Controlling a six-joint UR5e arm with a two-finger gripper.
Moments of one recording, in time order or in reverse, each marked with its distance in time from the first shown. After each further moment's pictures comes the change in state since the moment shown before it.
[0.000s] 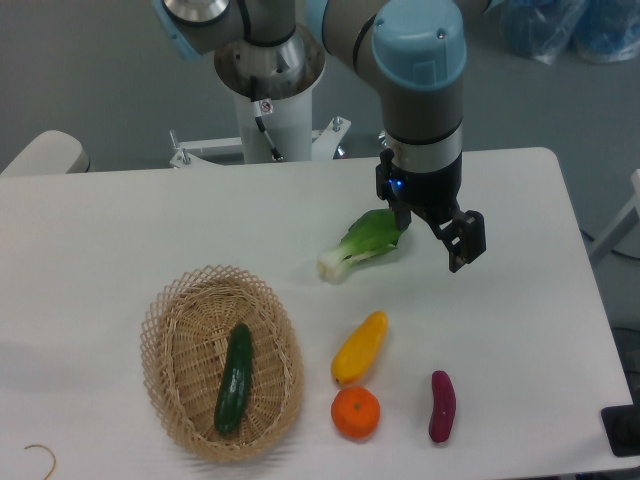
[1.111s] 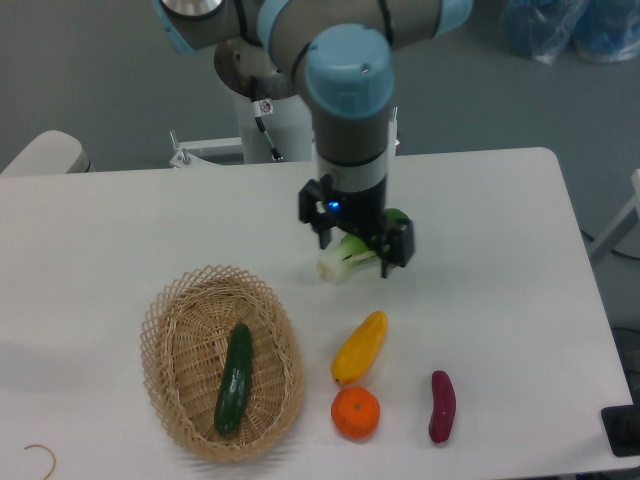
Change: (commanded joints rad) arm -0.184 0.026 -0.176 0.035 -0.057 -0.578
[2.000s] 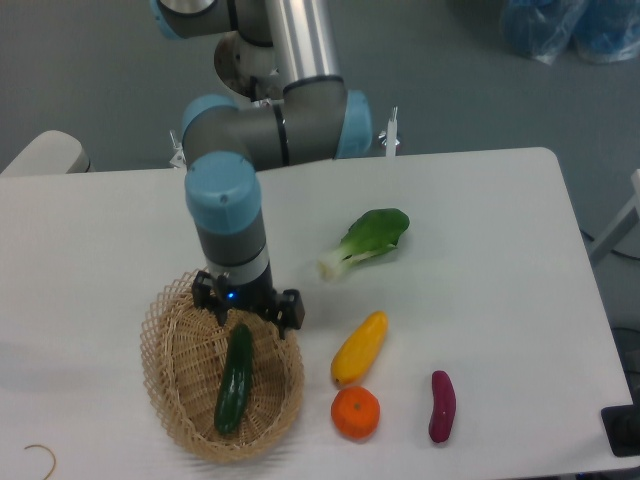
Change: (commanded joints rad) arm -0.179 -0.238 -0.048 0.317 -0.009 -0.370
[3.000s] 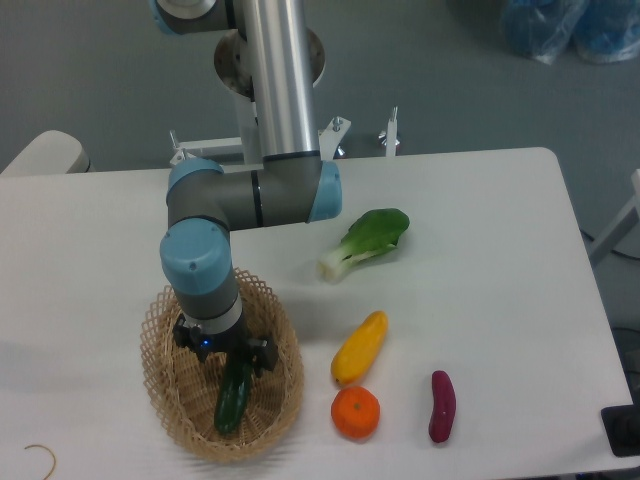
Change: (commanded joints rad) arm -0.031 -0.112 0.017 0.077 0.029 -0.005
